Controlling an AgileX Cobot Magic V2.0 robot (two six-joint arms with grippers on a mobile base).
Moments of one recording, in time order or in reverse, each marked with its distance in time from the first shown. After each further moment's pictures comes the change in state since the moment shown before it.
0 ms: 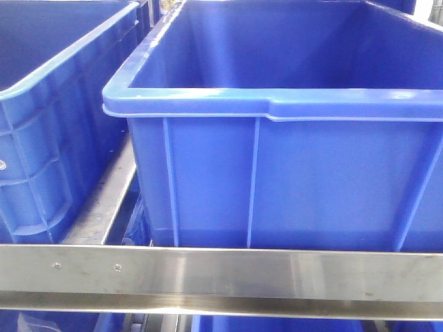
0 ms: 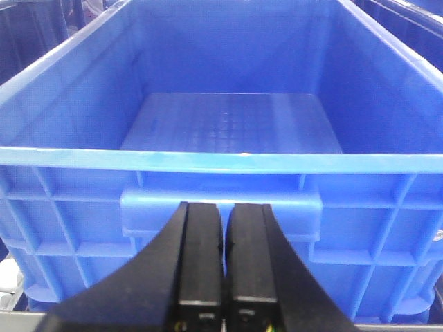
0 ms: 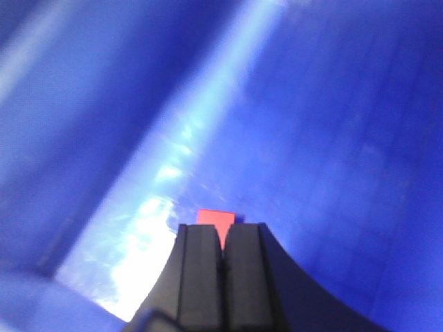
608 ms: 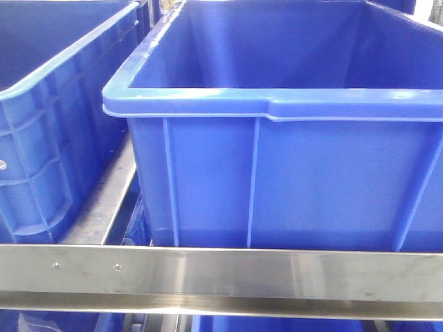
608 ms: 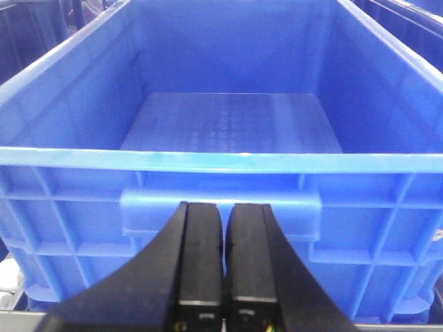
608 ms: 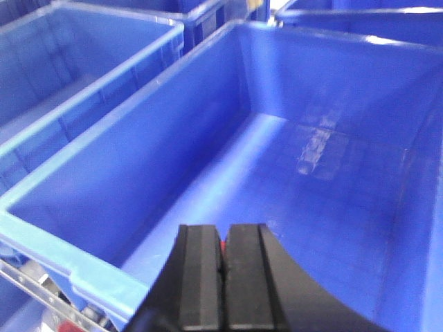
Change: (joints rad) left arm 0.000 0.000 0.000 0.000 0.000 0.000; right arm -0.006 -0.532 0.399 0.000 -0.238 0.009
